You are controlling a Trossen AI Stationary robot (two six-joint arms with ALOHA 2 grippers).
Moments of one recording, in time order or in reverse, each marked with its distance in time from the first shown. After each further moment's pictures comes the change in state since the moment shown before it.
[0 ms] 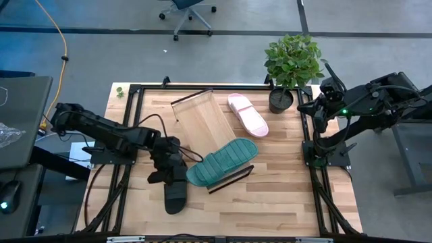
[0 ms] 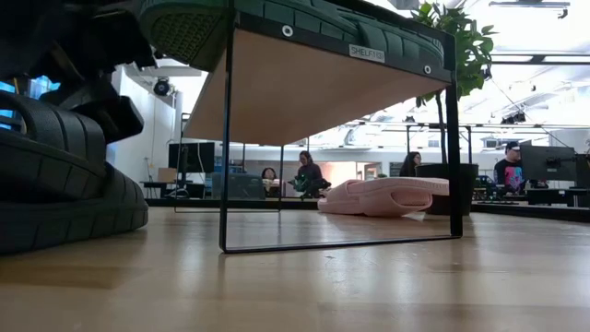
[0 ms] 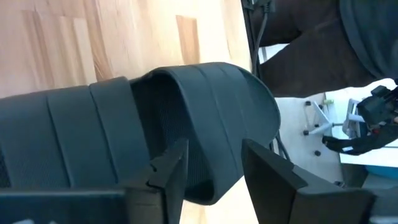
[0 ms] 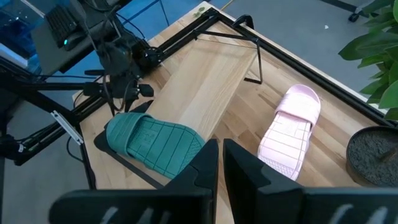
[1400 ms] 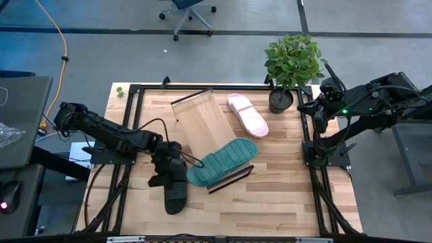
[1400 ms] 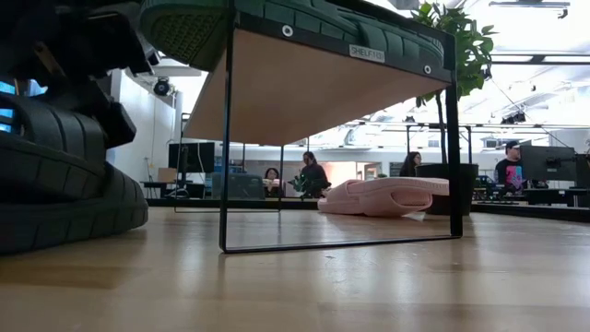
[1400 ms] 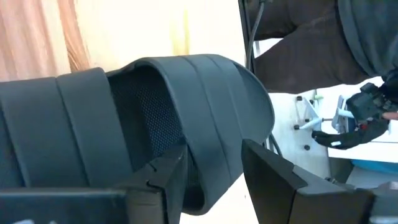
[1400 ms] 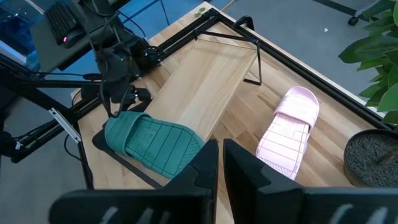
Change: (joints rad) left arm -0.055 0.051 -0.009 0.064 0.014 -0.064; right arm 0.000 0.000 0.000 0.000 0.002 -0.019
